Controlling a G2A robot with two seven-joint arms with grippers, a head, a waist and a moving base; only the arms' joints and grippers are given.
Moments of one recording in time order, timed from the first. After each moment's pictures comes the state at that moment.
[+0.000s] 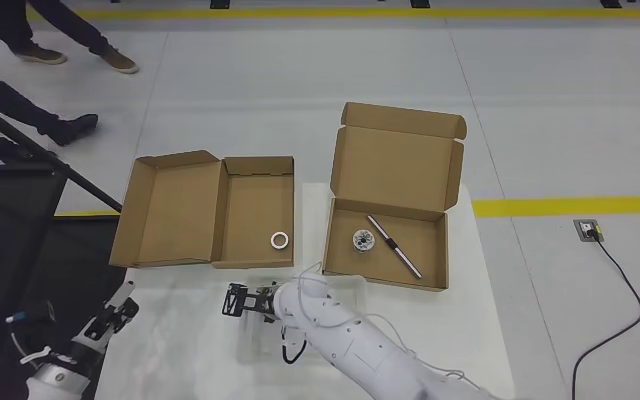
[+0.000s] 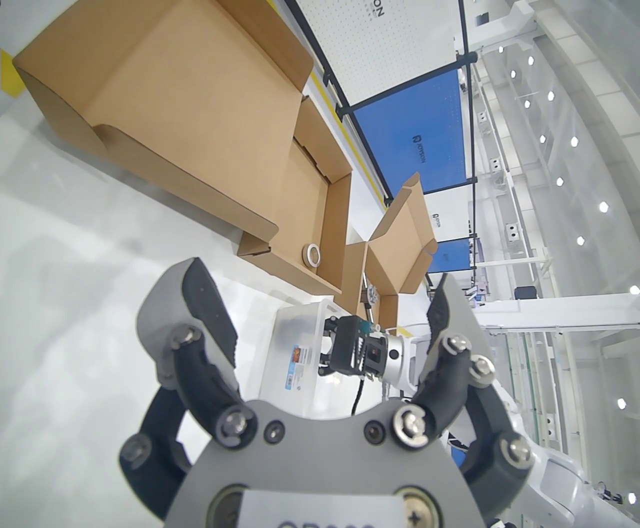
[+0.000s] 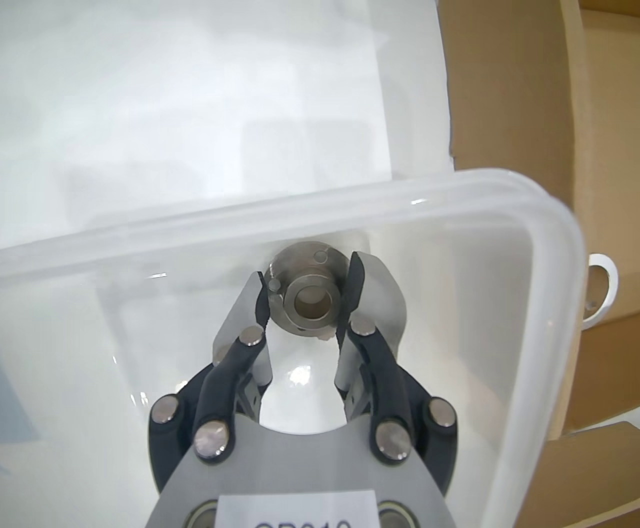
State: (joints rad) left arm 1.71 -1.06 -1.99 -1.75 -0.11 -0.28 -0.47; right arm -0.43 -1.89 0.50 -0.48 -1.46 -0.48 0.49
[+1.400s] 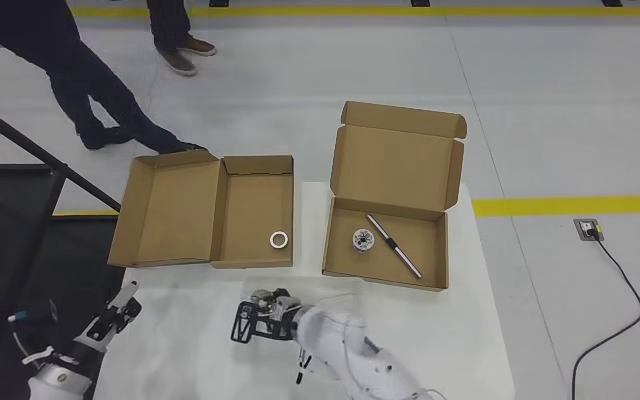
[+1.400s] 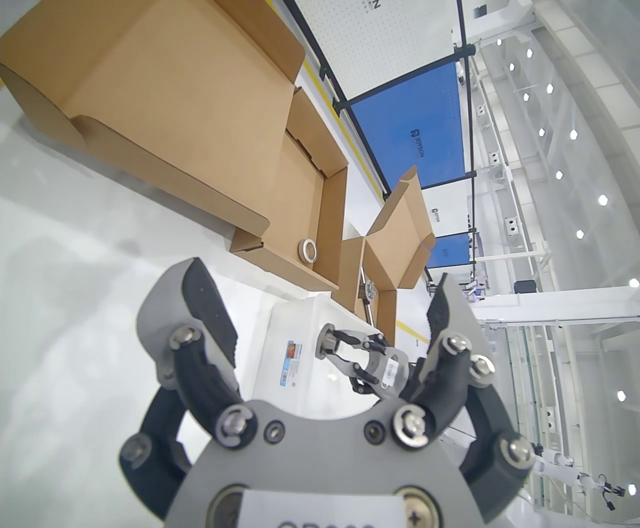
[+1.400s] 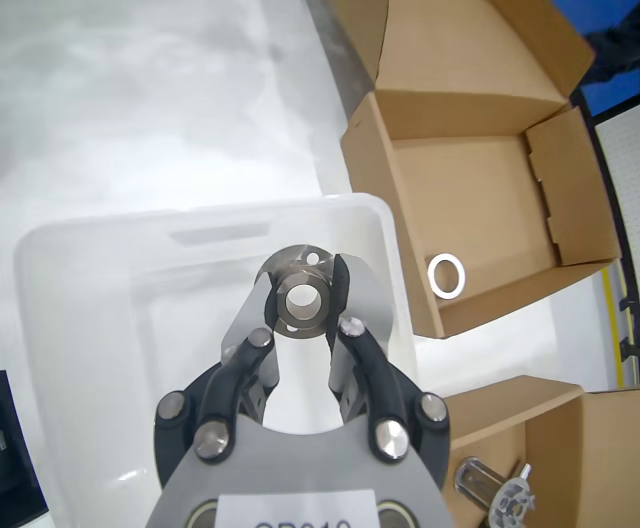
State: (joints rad) left arm 1.72 -1.07 -1.99 -1.78 -0.10 -0.28 -0.47; right arm -0.91 -1.60 0.79 -1.35 -1.92 -0.48 0.35
